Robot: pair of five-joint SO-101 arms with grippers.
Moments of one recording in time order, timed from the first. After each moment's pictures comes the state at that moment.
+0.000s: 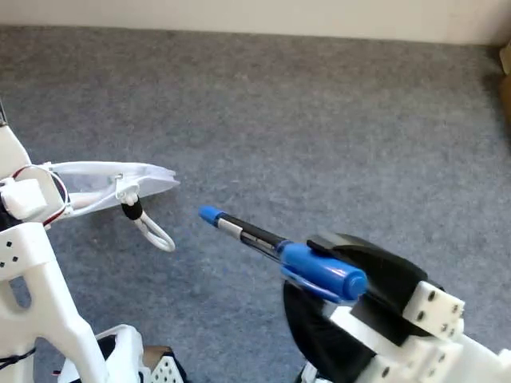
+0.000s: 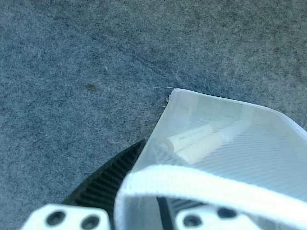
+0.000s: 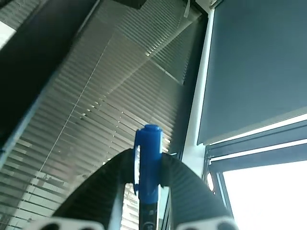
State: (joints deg) left arm -31.4 -27.5 22.6 81.0 5.9; right arm -65.8 -84.7 40.5 -2.1 17.4
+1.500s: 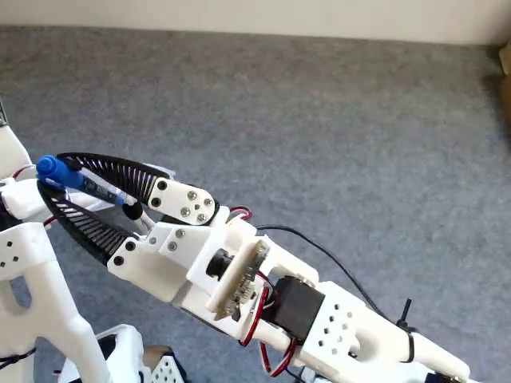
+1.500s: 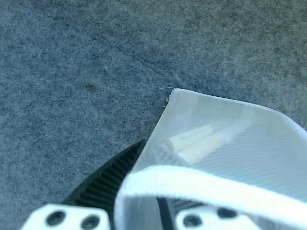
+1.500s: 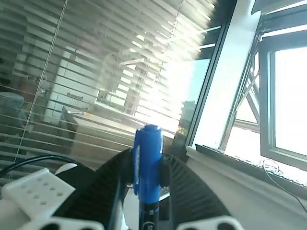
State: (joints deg) left arm -31.4 -27.5 22.7 81.0 5.9; right arm -65.8 -45.4 31.2 -5.3 17.4
